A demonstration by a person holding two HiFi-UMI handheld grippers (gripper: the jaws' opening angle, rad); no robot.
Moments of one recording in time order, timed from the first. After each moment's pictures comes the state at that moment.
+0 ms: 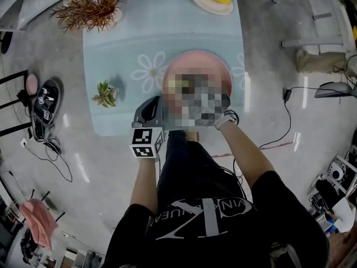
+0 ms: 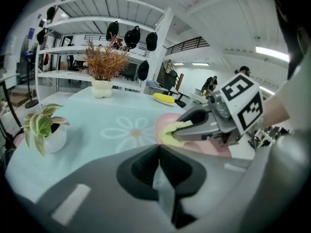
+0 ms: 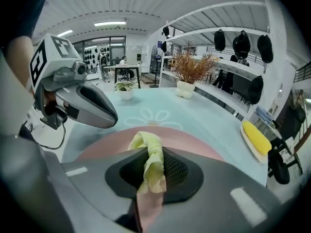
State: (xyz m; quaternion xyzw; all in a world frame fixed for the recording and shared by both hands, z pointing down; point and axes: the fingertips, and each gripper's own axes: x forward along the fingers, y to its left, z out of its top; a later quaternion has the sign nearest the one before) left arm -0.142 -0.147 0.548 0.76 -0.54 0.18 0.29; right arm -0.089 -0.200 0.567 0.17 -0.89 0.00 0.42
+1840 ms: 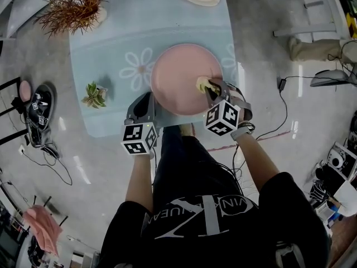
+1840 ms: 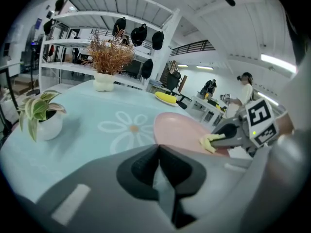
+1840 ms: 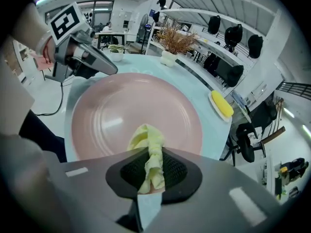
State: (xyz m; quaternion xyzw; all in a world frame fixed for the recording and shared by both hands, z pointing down) left arm -0.135 -0.149 0.560 0.75 -0.55 0.16 0.33; right arm 0.057 -0.175 0.583 0.26 -0.78 -0.02 0.57
